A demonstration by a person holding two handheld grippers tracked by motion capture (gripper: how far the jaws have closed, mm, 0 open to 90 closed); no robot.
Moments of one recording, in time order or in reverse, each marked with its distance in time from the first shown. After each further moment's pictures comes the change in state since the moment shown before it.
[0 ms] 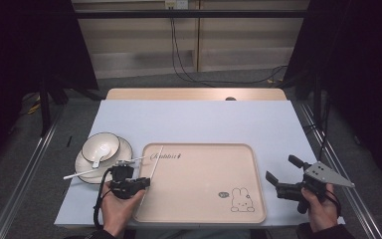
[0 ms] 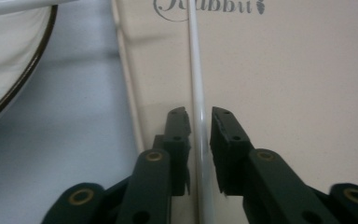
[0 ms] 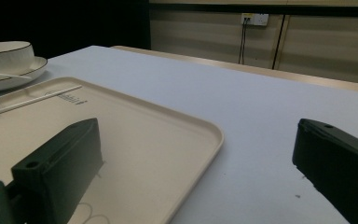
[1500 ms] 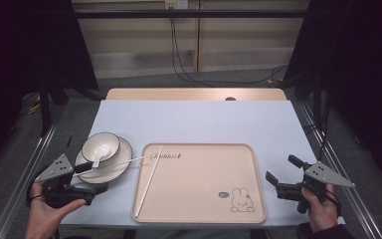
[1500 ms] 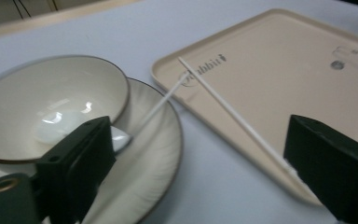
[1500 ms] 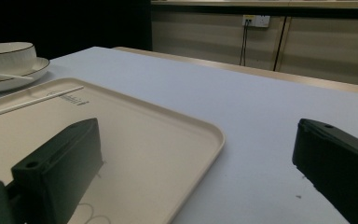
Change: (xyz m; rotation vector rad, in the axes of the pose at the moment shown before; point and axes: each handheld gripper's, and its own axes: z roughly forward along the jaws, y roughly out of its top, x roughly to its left) left arm 0.099 0.001 -0.112 -0.295 -0.165 0.540; right arm 0.000 0.000 0.000 -0.006 0.004 -0.003
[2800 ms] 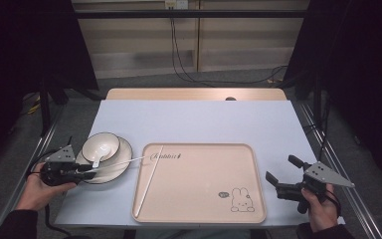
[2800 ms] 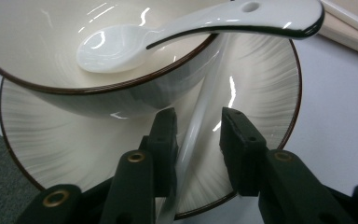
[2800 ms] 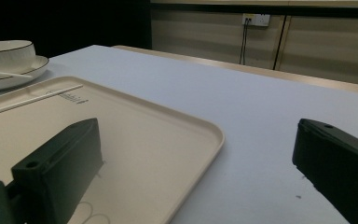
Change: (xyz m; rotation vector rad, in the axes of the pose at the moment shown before) left arm 0.083 -0.021 0.031 0.313 -0.122 0.151; right arm 0.000 0.000 0.000 0.004 -0.002 -0.006
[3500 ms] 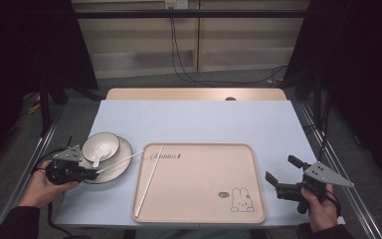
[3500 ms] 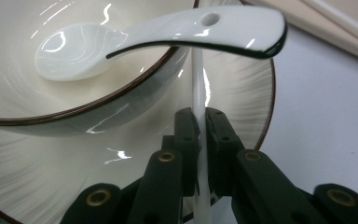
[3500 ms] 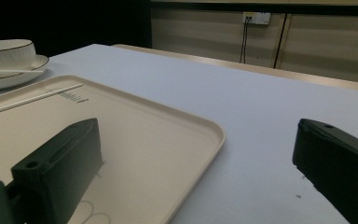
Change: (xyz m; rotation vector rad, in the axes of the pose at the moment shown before) left arm -0.005 0.012 0.005 0.066 -0.094 0.007; right arm 0.001 0.000 0.001 0.005 -0.001 0.005
